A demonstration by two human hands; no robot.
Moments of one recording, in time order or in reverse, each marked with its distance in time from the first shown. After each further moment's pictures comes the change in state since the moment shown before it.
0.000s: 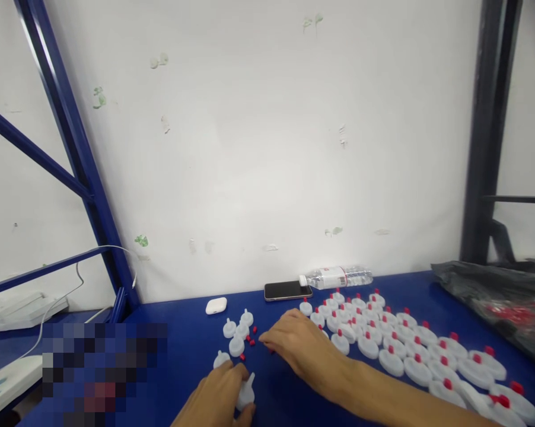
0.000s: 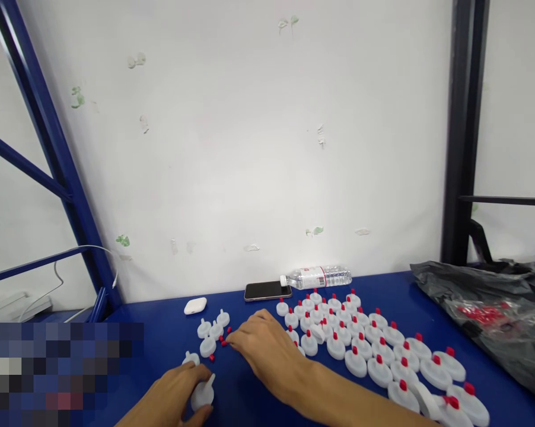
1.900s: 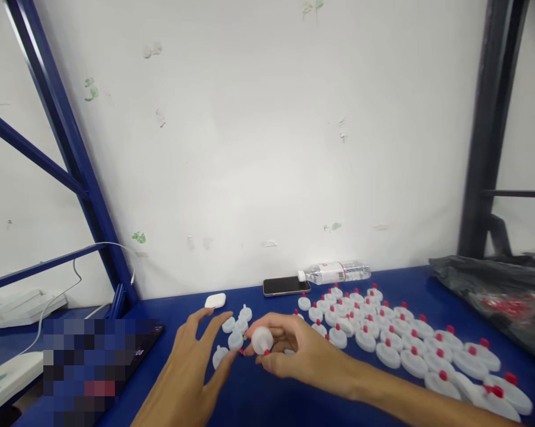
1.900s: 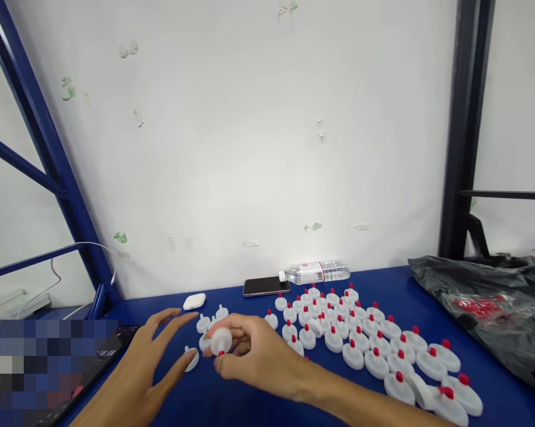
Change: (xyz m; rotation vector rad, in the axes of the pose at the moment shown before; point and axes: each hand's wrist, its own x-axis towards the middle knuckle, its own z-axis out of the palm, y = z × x) left_hand 0.002 -0.036 -0.014 -0.057 0.499 0.125; right_hand 0.003 -0.029 -0.034 1.418 -0.077 0.408
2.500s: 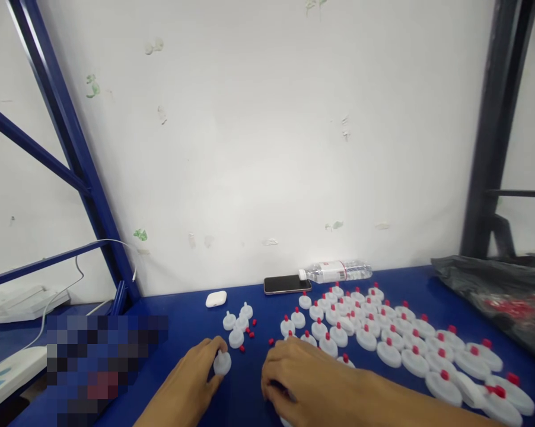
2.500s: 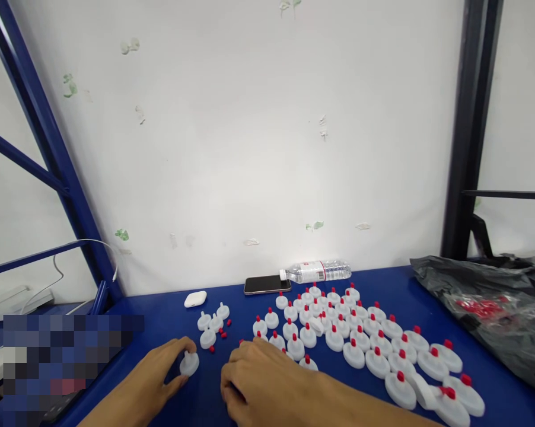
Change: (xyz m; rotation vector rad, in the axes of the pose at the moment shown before) left_hand 0.003 0.001 0.001 -0.030 -0.462 -0.213; right_hand -0.015 0.013 0.005 -1.162 -0.188 -0.147
